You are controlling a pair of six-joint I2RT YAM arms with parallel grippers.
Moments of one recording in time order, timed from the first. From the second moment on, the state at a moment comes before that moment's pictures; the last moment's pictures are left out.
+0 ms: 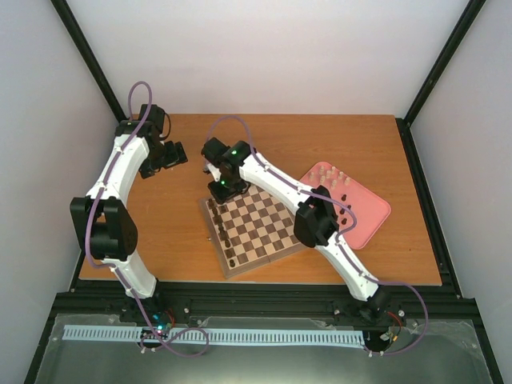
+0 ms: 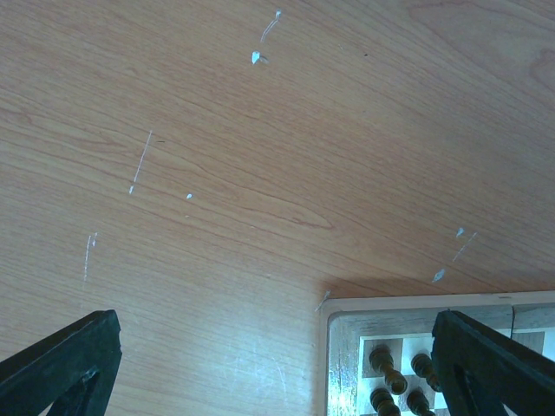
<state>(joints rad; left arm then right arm) -0.05 1.73 1.62 -1.13 -0.05 -0.47 0.88 2.50 2.48 -1.28 -0.18 0.20</state>
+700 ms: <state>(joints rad) -0.05 1.74 1.63 -1.13 -0.05 -0.47 0.49 1.87 1.83 -1.19 0.03 0.35</state>
